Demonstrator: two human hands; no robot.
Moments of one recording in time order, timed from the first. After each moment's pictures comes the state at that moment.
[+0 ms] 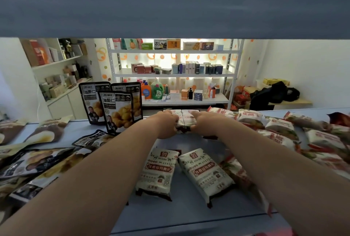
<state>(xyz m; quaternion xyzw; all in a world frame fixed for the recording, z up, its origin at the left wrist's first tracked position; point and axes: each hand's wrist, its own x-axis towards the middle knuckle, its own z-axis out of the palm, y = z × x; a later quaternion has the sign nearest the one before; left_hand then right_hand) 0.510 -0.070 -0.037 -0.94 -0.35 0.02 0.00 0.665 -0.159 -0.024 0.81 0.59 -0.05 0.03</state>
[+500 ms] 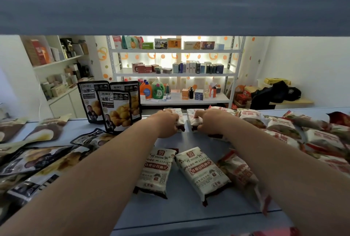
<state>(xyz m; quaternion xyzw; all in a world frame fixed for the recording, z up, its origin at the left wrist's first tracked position) 0.516 -0.074 -0.038 -0.94 -0.35 0.01 0.00 0.694 -0.161 -0.029 0.79 0.61 -0.02 0.06</state>
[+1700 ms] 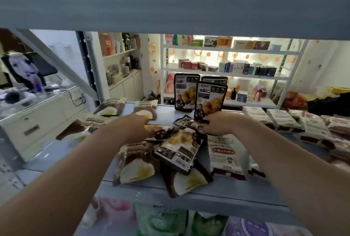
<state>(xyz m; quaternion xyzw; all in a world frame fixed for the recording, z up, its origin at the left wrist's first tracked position) 0.143 -0.064 -0.019 -0.84 -0.55 0.00 -0.05 0.415 -0.114 -0.006 0.71 0.70 -0.08 0.08</state>
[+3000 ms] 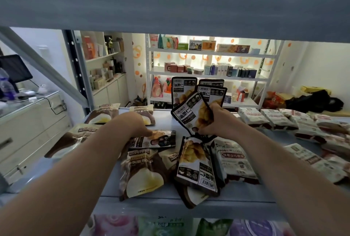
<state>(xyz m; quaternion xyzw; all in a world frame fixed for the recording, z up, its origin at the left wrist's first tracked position) 0.144 -0.004 -0.020 -0.83 -0.56 0.06 0.01 0.406 -0.119 -0.021 0.75 0.60 -0.11 -0.24</state>
